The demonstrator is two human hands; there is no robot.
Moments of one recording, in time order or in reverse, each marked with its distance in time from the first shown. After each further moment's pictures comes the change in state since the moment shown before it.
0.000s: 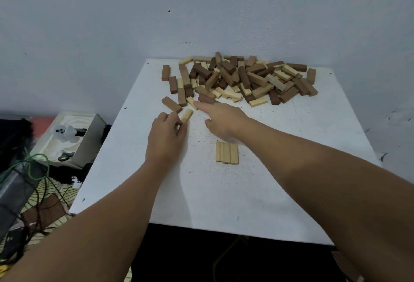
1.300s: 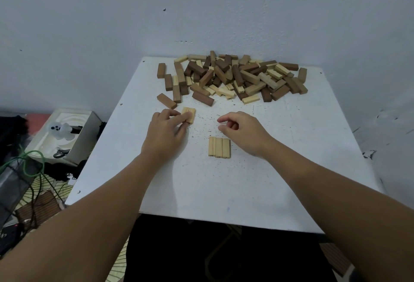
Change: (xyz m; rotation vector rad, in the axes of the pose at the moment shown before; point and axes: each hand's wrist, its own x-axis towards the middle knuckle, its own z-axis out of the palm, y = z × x) left_hand -0.006 0.002 0.000 0.024 -0.093 0.171; right_hand -0.074 0.047 0.013 0.515 0.217 0.062
